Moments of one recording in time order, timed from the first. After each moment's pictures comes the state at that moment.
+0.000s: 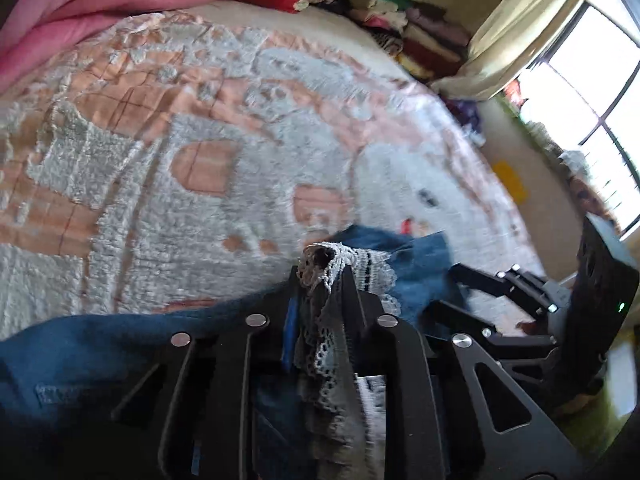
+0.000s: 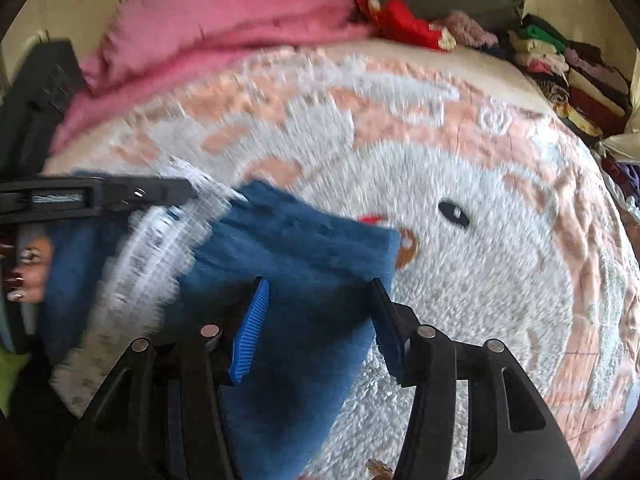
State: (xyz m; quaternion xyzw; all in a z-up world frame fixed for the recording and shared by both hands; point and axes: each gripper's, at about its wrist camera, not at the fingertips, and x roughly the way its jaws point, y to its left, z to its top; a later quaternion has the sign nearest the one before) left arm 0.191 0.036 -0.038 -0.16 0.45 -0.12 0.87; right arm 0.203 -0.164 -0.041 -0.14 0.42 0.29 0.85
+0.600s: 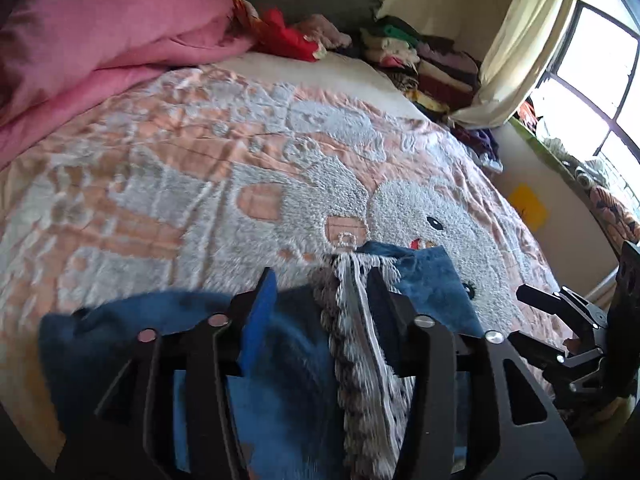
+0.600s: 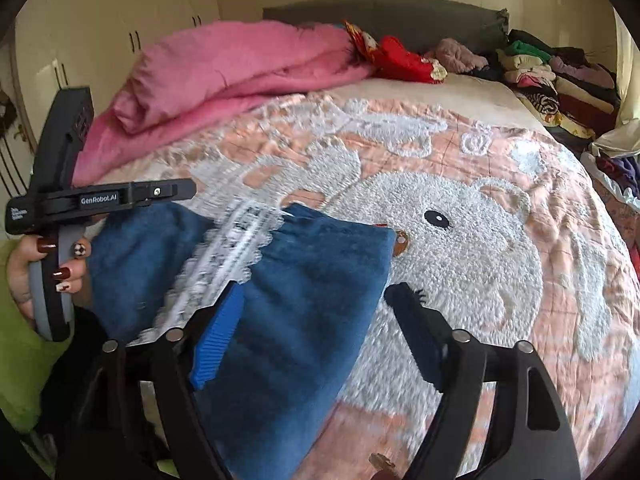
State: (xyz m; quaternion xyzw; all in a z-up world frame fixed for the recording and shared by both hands) left arm 0.122 0.058 0.012 -0.15 0.38 -0.06 0.91; right arm 0.136 -0.207 0.013 -0.07 0.36 0.32 0.87
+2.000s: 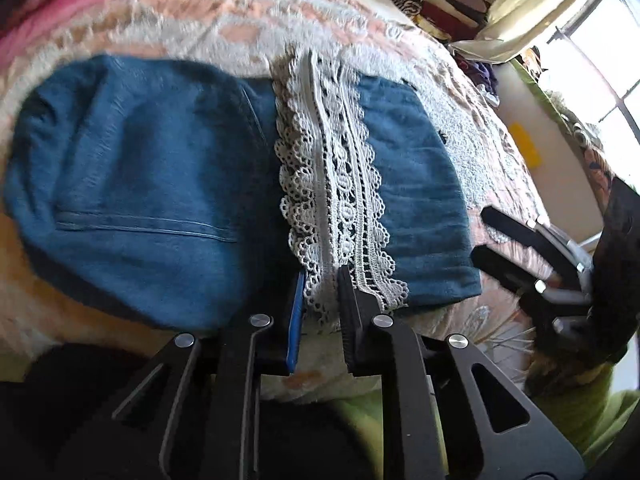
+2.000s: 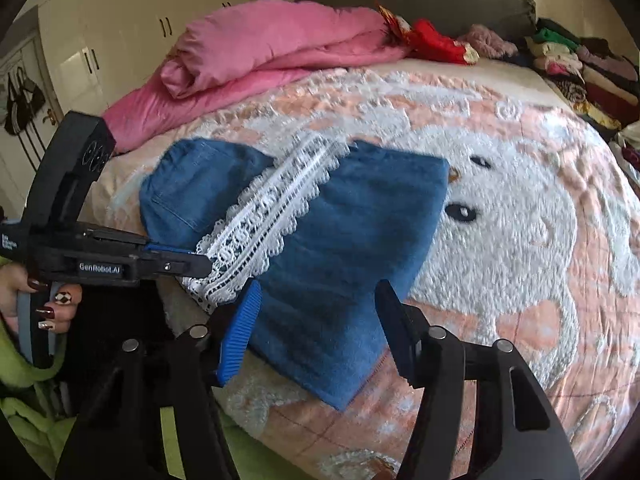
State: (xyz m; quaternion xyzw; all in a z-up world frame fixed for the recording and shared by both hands) left arm 0.036 0.006 -0.039 -0.16 0.51 -0.08 0.84; right arm 0.068 -0.203 -0.011 -0.07 0.38 0.37 0.84
